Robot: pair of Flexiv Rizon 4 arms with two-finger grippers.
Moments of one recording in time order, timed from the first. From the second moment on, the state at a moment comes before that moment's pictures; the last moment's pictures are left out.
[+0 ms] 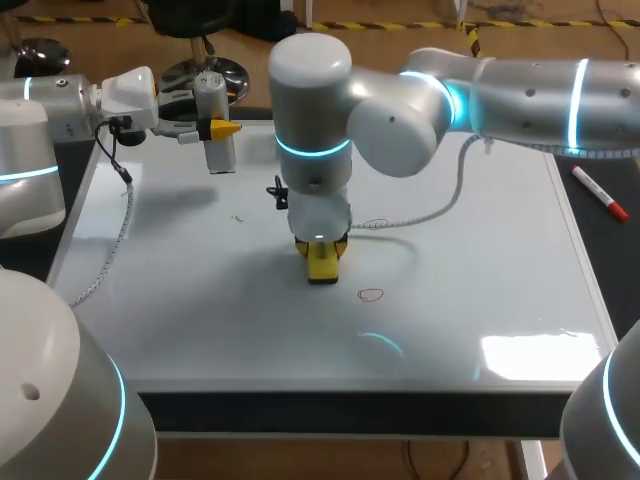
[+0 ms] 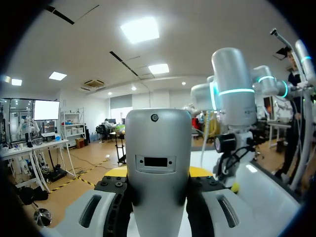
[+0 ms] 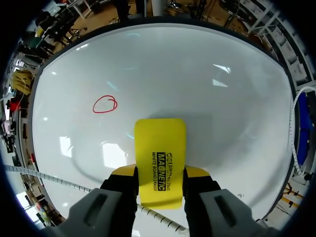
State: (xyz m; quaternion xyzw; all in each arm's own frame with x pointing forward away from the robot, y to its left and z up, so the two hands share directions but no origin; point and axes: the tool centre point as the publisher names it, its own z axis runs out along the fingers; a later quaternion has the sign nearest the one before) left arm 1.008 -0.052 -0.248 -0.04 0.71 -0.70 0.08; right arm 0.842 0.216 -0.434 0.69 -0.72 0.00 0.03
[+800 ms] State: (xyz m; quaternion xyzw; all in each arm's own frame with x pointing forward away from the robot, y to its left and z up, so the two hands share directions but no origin) left arm 1.008 -0.052 -0.248 -0.04 0.71 -0.70 0.08; right arm 0.846 0.201 -0.429 0.69 -0.72 0.01 0.02
